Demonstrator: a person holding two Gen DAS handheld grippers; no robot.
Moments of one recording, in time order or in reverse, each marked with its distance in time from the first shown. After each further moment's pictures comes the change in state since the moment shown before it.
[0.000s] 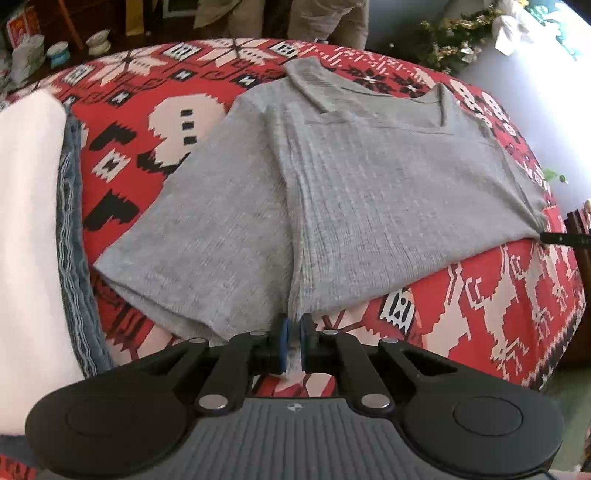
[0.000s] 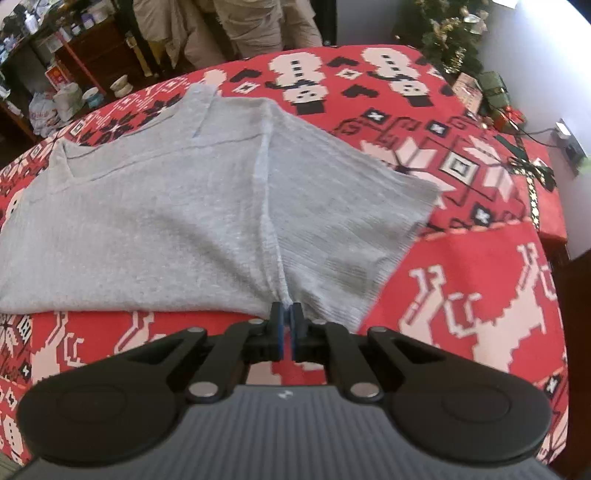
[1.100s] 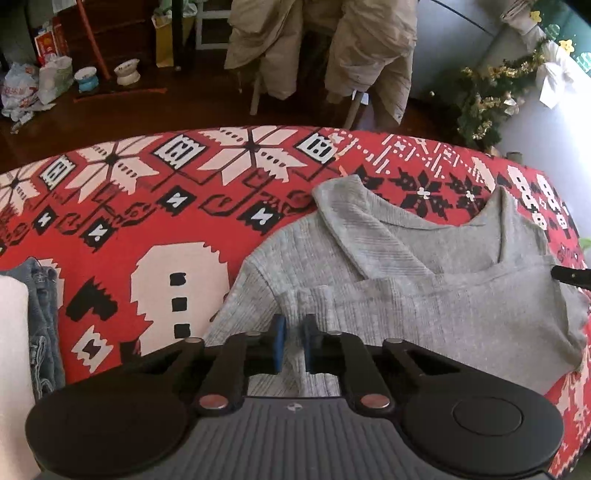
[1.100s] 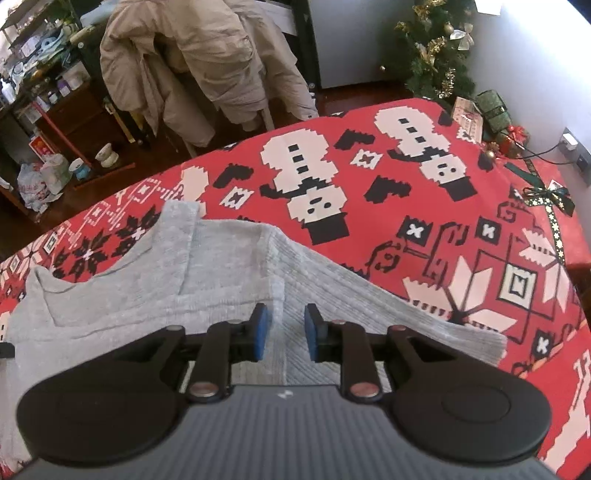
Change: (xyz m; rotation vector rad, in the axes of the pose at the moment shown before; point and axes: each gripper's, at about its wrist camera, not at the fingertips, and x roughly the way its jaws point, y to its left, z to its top) left arm 0.037 -0.004 0.125 -0.069 -0.144 0.097; right arm 0.058 0.011 0.107 0.125 -0.161 0.024
